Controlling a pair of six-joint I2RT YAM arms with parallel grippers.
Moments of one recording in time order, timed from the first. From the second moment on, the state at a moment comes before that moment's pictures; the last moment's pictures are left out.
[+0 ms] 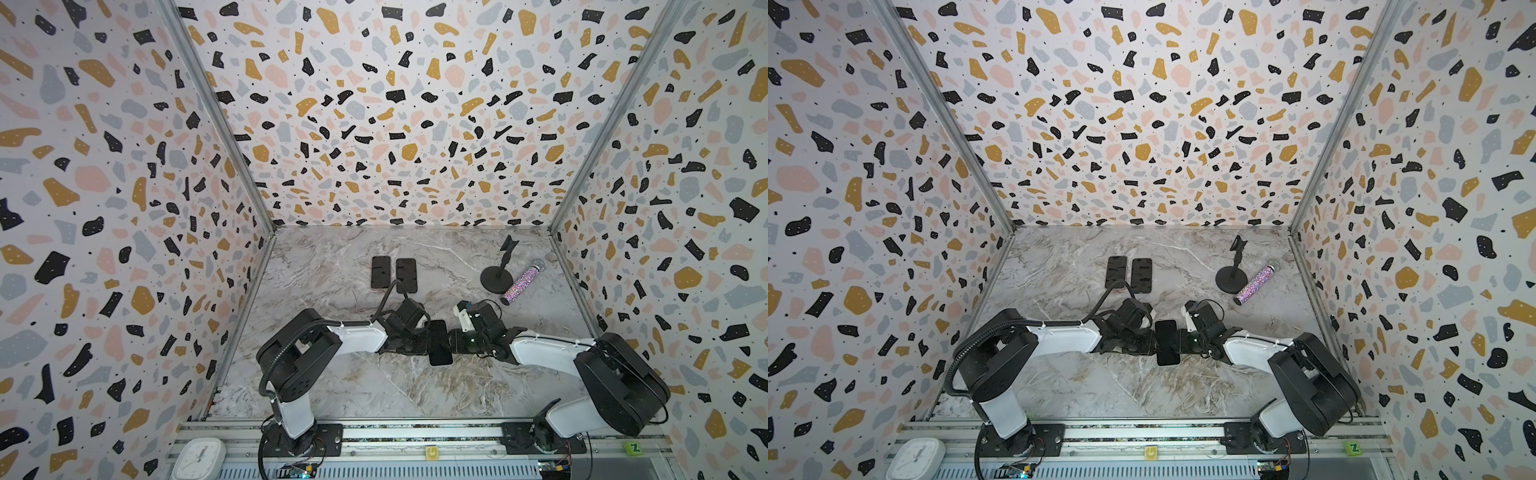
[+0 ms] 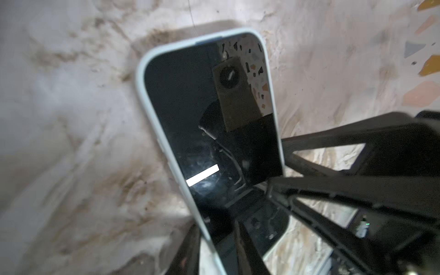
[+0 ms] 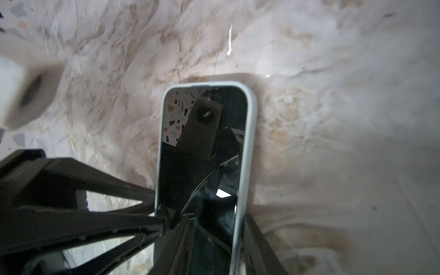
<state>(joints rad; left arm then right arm) -0.84 1.78 0.89 -0.10 0.34 -0.71 0.61 1.48 0.54 0.03 -0.30 0.59</state>
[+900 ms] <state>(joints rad) -0.84 1.78 0.91 -0.14 0.34 -0.74 0.63 1.48 0.55 0.07 -0.17 0.64</state>
